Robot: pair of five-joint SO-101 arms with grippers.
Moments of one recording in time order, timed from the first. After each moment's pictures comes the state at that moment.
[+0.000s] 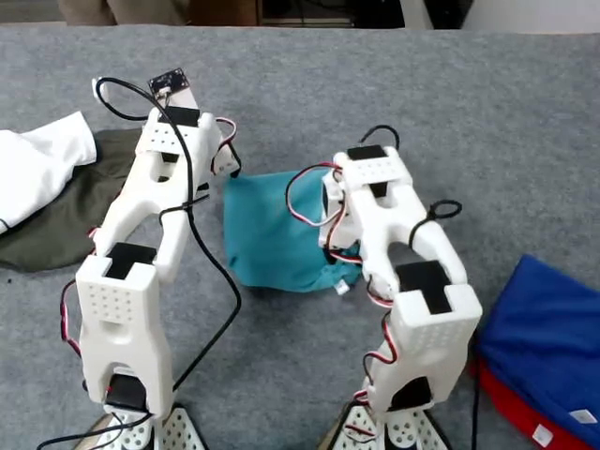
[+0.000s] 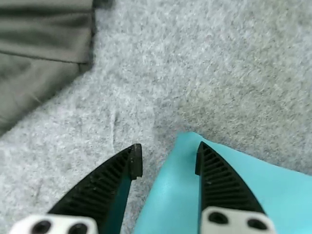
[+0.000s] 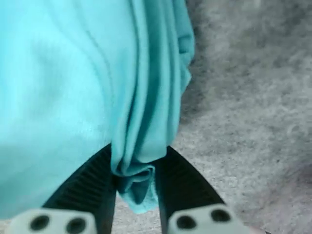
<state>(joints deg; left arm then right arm) 5.2 29.9 -17.1 69.9 24.5 -12.6 20.2 13.3 82.6 -33.2</state>
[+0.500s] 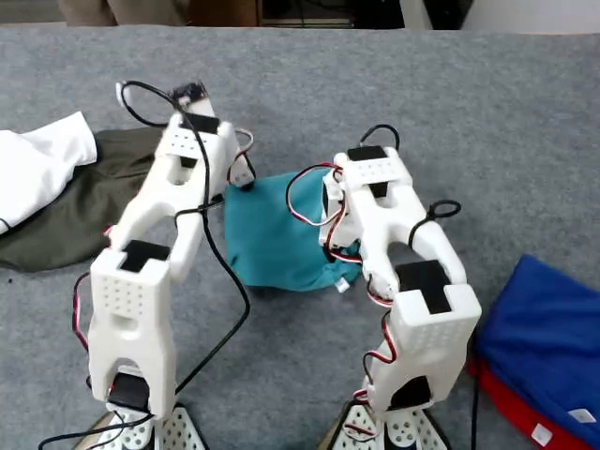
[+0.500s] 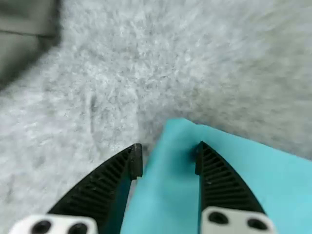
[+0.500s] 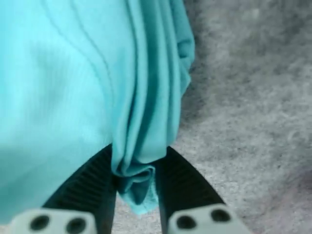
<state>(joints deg) 8.4 36.0 -17.2 68.1 25.8 -12.6 20.2 13.3 80.9 -33.1</state>
